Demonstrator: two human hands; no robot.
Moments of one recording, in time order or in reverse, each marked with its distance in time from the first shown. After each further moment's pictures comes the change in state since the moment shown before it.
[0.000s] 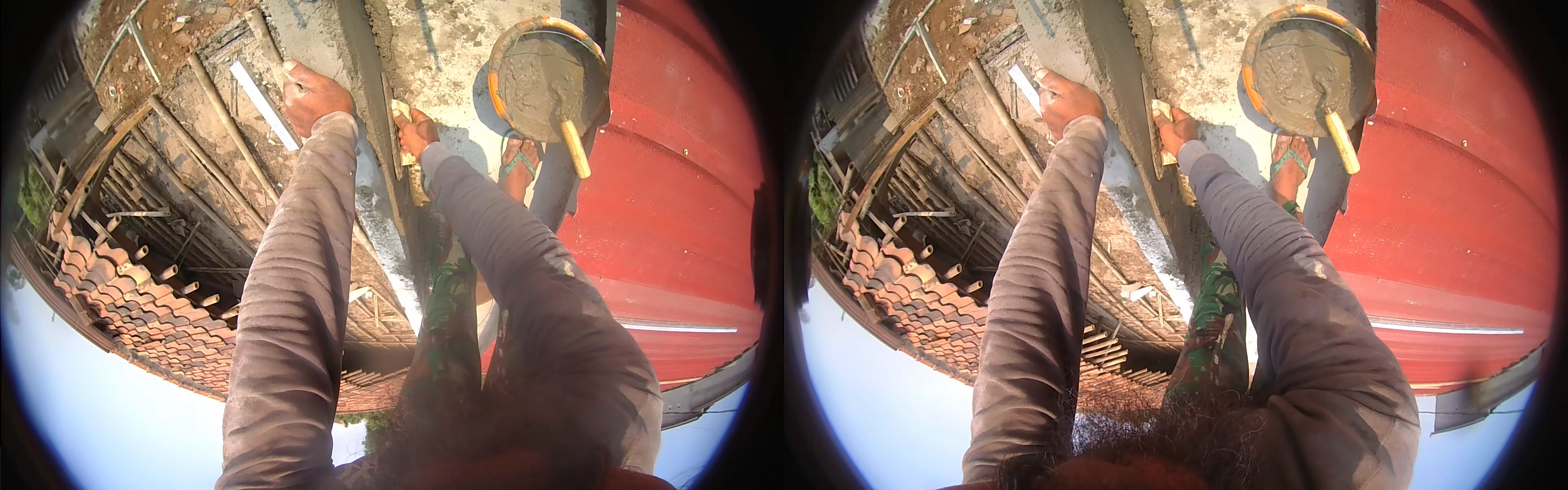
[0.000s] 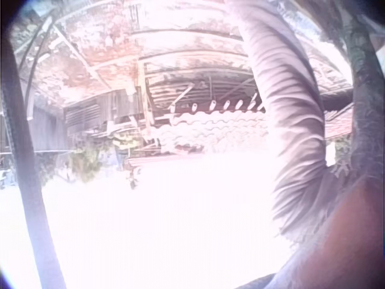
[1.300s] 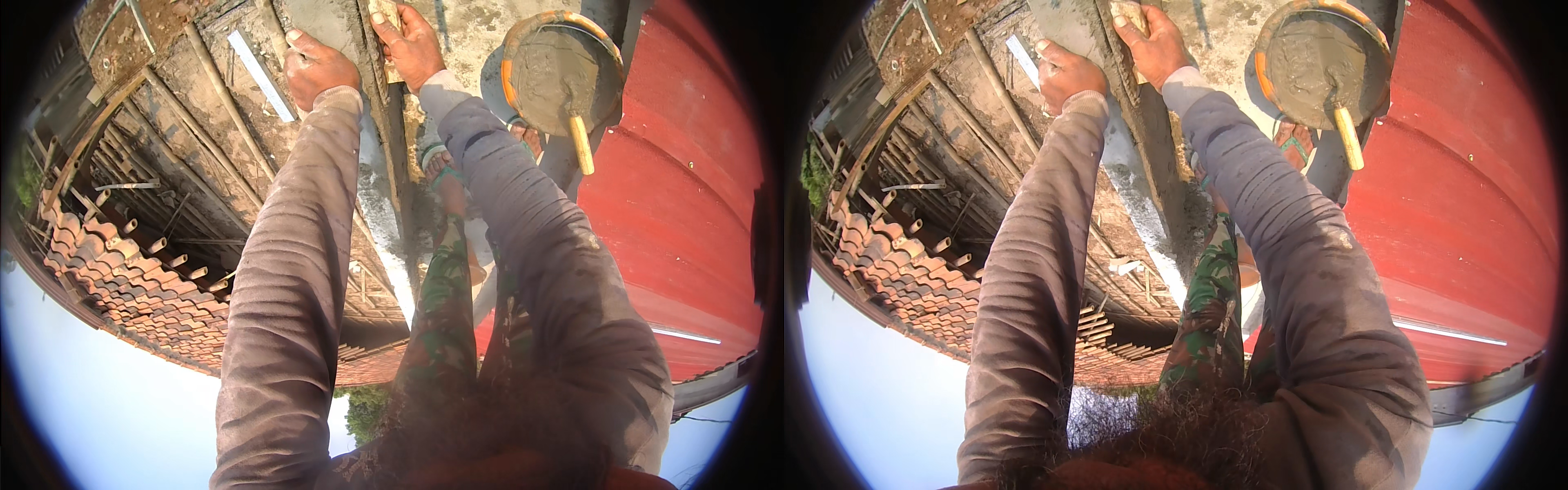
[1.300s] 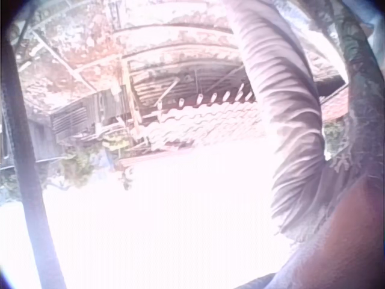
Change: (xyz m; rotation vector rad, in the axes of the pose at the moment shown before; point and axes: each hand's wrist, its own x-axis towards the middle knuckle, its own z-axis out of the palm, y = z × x) left_hand -0.001 -0.002 0.000 -0.054 0.023 0.033; right_hand -0.030 -0.161 0.019 0.200 -0.197 -0.675
